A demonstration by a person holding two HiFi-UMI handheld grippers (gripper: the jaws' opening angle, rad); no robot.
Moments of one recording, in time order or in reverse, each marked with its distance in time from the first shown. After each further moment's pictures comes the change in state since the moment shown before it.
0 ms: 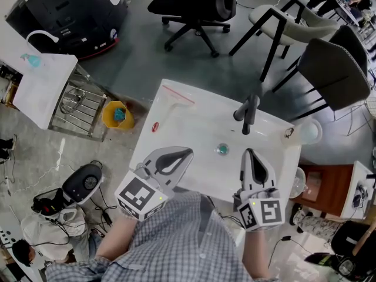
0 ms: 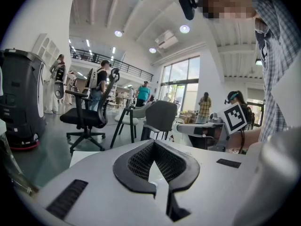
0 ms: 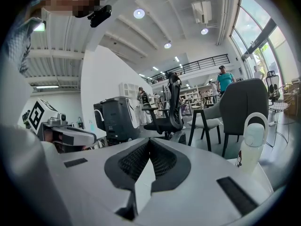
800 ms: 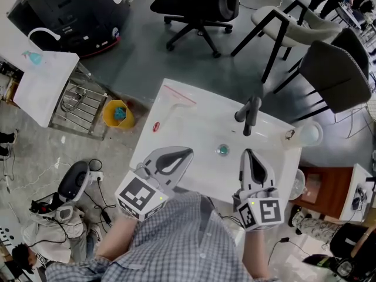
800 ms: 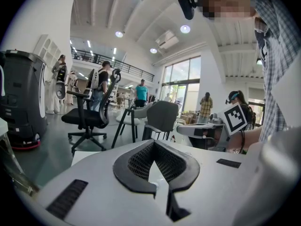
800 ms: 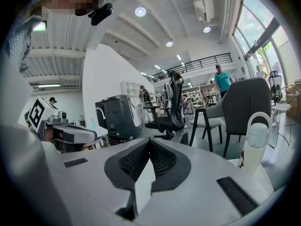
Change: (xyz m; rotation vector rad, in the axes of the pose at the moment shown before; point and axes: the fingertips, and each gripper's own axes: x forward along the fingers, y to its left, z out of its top) left arm 0.000 0.004 -0.001 0.000 -0.002 0.014; right arm 0.006 0.003 -0.004 -0.010 0.019 0.022
